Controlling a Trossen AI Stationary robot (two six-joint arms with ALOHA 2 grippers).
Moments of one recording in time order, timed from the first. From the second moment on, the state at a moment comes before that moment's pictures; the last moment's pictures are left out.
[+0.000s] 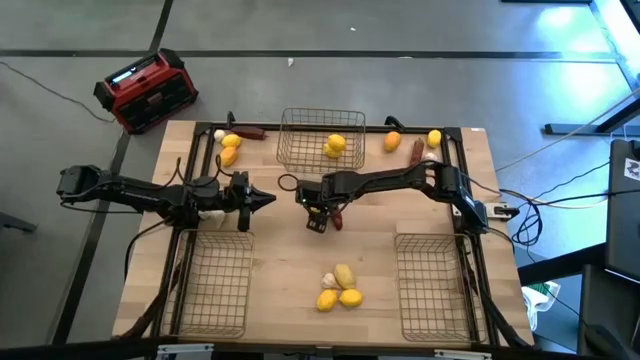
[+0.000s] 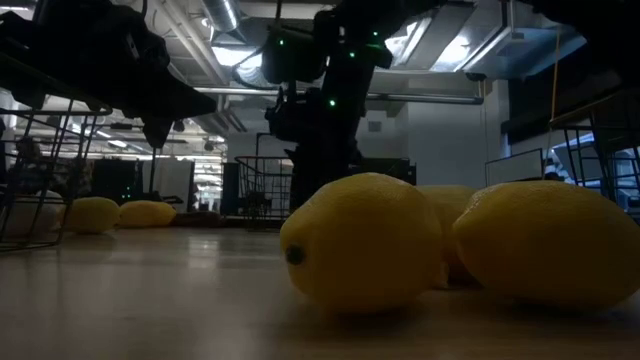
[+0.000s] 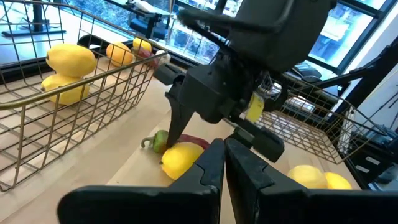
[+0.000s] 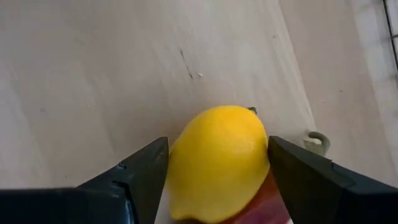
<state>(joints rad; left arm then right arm) 0.06 0.81 0.11 0.56 -0.12 -0.39 -0.04 2.19 1.74 -0.80 0.10 0.26</state>
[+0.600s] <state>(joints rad) 0.06 0.81 0.11 0.56 -0.12 -0.39 -0.04 2.19 1.68 -0.70 0.12 0.25</state>
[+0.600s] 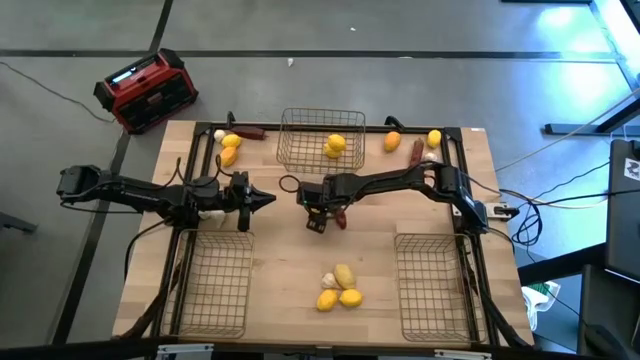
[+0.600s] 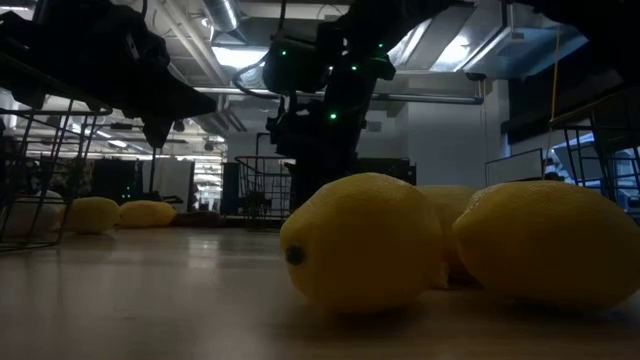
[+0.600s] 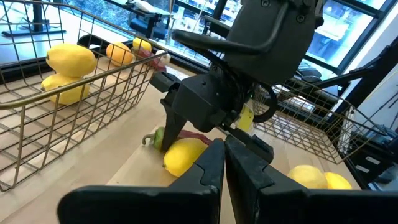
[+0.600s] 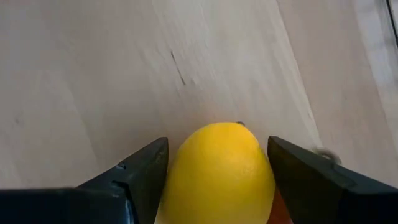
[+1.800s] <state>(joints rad) 0.06 0.81 0.11 0.56 -0.12 -0.39 -0.01 2.25 1.87 -0.74 0.08 0.14</state>
